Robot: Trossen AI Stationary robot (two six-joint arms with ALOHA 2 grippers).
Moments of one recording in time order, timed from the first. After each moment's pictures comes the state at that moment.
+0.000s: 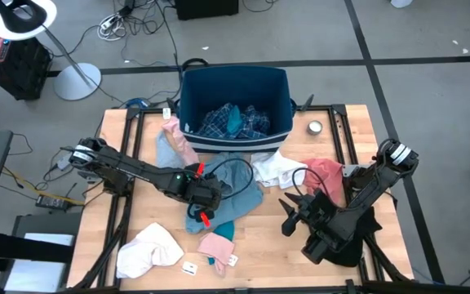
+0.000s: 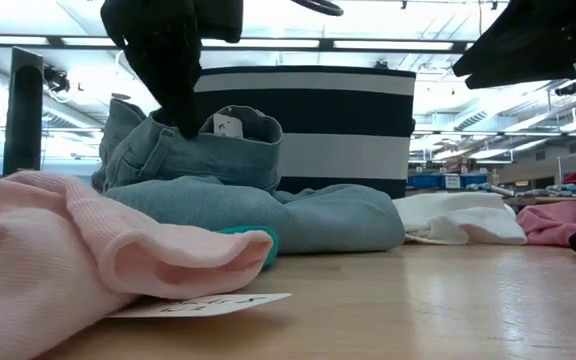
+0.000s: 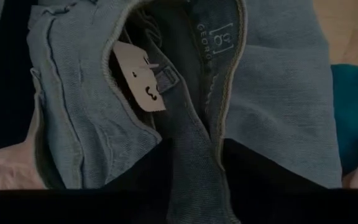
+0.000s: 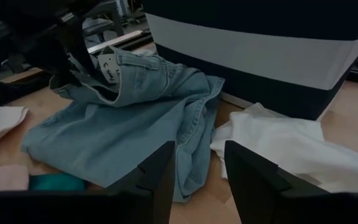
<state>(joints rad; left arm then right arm) -0.28 1.63 1.27 -0.93 -0.34 -0.48 0.82 1.65 1.03 -0.94 1.25 1.72</state>
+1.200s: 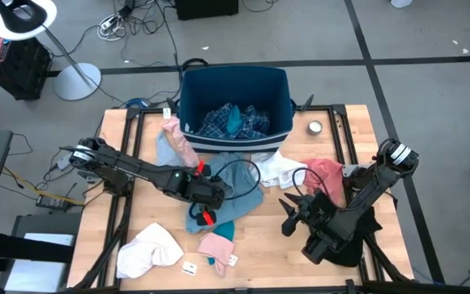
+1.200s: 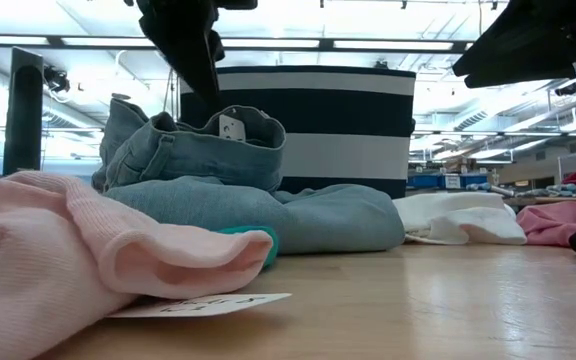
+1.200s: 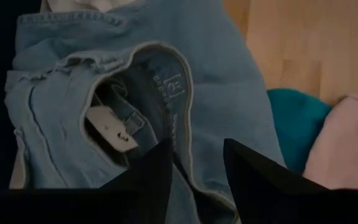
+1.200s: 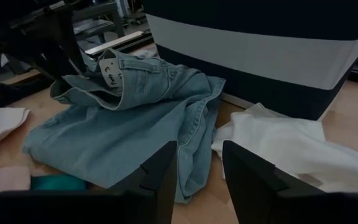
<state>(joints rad) -0.29 1.63 1.34 -0.87 -0.26 -0.34 0.82 1.65 1.03 -0.94 1.26 1.72</state>
